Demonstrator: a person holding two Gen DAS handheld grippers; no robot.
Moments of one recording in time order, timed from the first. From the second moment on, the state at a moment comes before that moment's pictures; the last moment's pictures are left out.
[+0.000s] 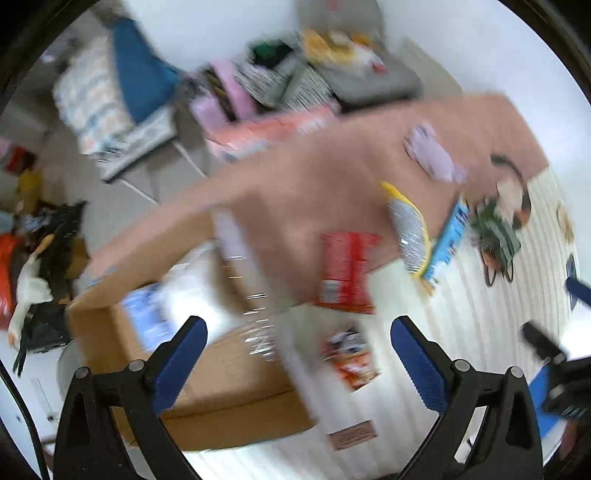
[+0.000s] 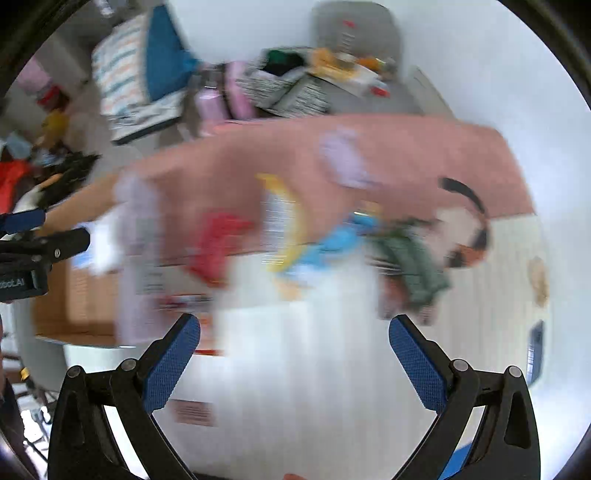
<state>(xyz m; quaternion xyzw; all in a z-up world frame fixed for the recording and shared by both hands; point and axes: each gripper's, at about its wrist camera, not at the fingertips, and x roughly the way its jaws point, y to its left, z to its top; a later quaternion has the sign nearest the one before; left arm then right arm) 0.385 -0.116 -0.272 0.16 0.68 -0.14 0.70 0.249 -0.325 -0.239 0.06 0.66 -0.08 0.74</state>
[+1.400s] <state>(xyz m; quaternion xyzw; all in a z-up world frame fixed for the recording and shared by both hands) 0.369 -0.168 -0.441 0.09 0.79 -0.07 0.61 0.299 -0.487 -0.412 0.13 0.77 -0.17 0.60</state>
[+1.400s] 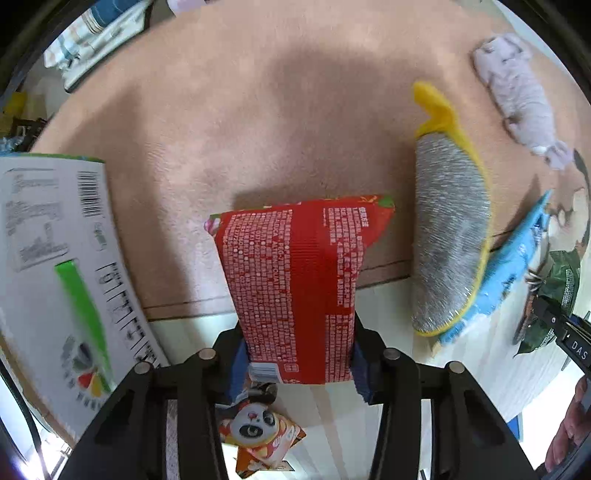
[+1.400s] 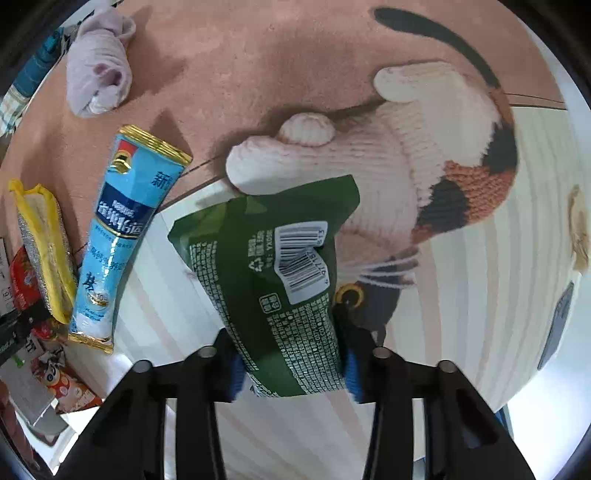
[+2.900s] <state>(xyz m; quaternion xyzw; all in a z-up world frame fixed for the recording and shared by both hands) 0.428 0.214 -0.406 -0.02 0.79 0.04 0.62 0.342 0.067 -0.424 0.04 0.80 0.04 0.60</state>
